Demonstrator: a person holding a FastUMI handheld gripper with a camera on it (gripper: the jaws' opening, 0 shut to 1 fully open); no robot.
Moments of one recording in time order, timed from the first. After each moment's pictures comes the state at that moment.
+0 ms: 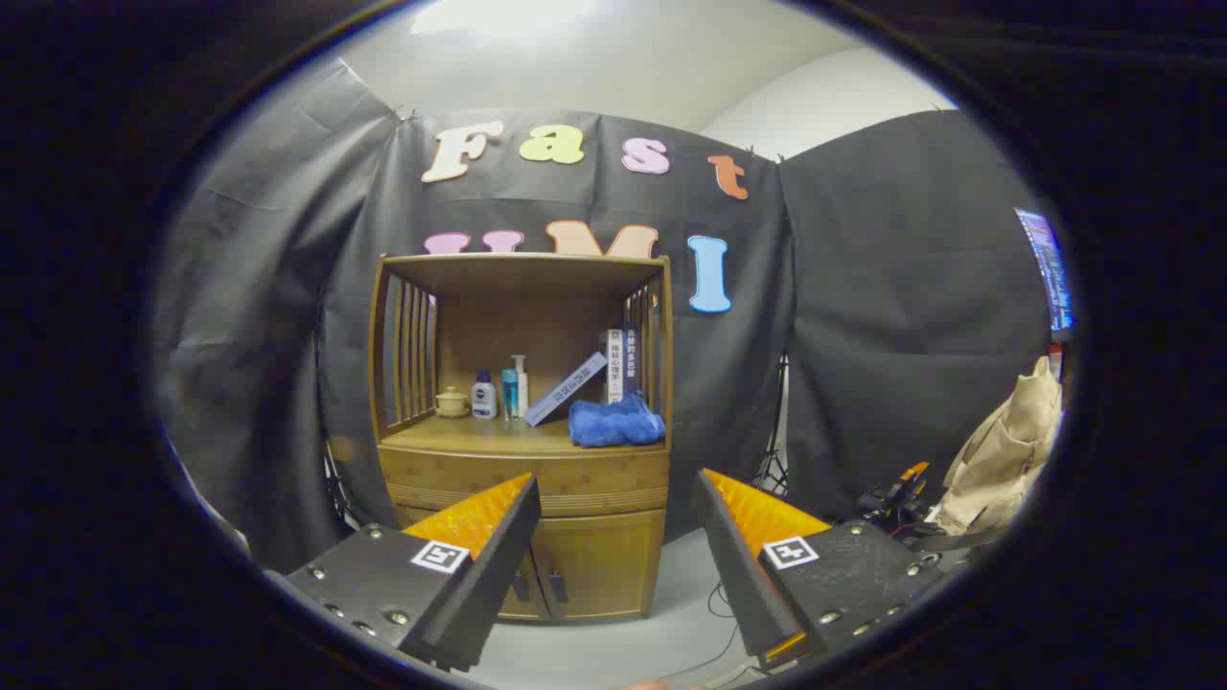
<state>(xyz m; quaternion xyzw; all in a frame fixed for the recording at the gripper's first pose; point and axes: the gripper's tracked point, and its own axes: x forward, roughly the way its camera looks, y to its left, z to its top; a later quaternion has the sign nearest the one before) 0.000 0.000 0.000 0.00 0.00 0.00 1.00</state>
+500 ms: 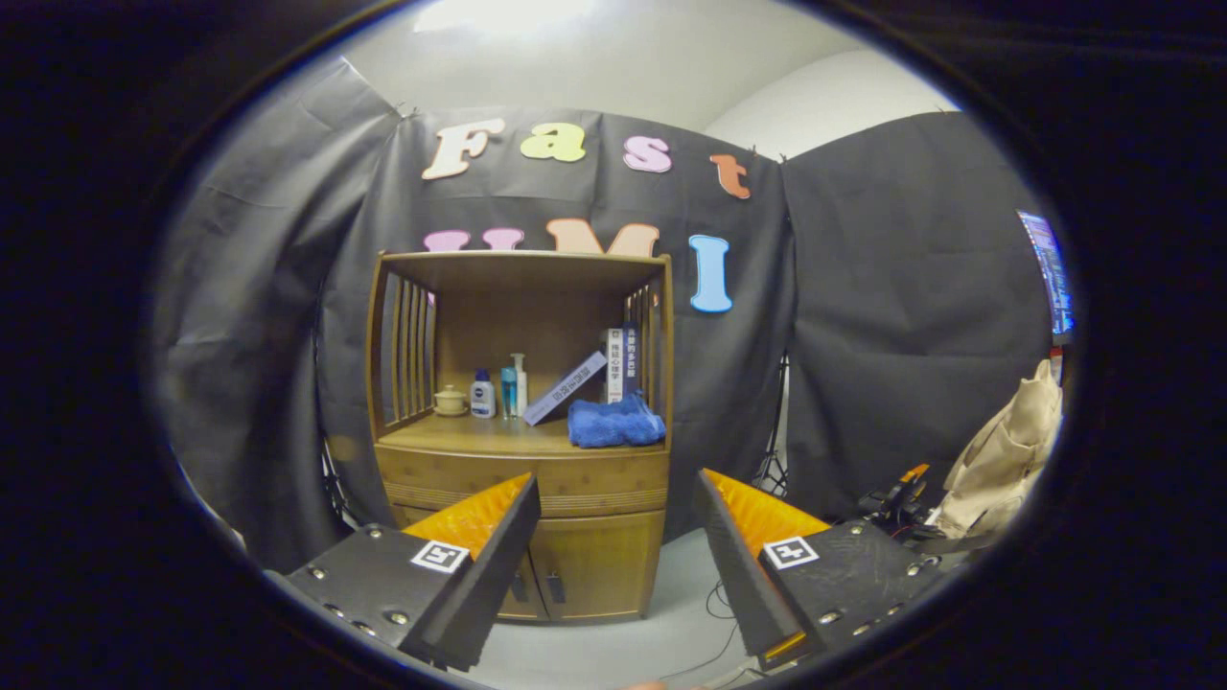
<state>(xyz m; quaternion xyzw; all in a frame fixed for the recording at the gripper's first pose) 0.007 0.000 -0.002 0.00 0.00 0.00 1.00</state>
